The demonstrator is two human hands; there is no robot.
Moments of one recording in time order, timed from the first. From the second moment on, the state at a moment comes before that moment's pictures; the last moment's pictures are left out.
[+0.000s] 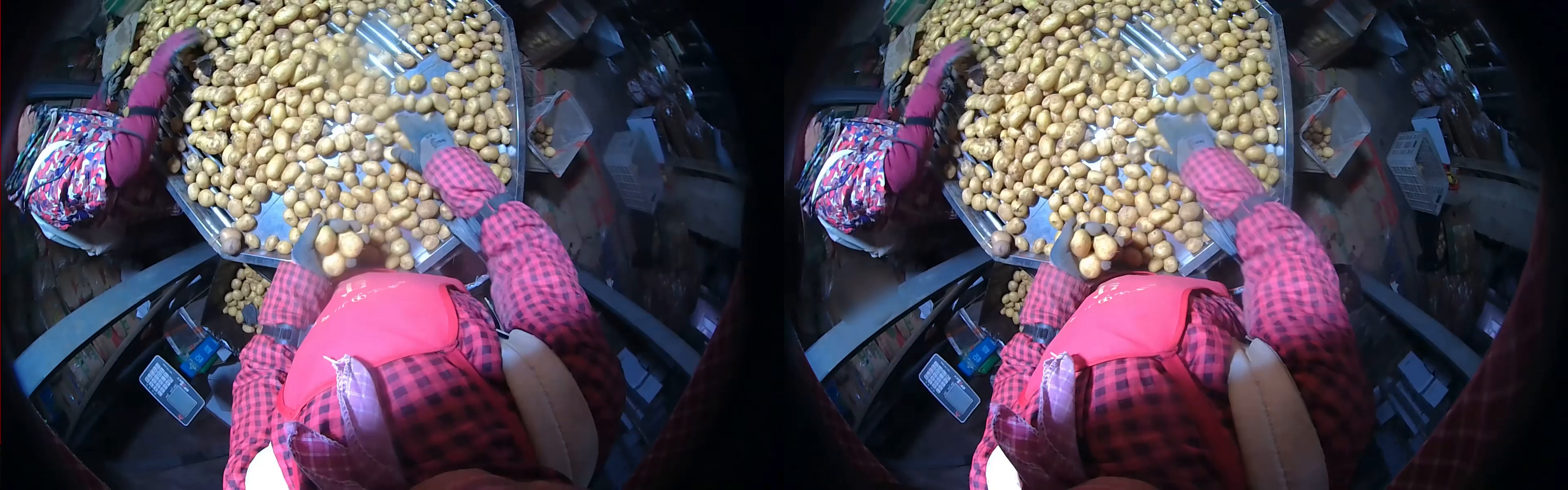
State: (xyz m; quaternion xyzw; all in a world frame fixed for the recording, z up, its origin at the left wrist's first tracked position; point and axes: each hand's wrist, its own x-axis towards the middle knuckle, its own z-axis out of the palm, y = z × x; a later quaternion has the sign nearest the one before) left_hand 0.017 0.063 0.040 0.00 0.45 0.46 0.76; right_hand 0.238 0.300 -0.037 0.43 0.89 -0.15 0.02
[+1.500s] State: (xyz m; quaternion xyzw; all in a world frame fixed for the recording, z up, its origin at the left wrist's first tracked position) left_hand 0.001 0.038 0.010 -0.03 0.38 0.44 0.81; right_hand 0.421 0.401 -0.132 0.65 0.71 -0.23 0.13
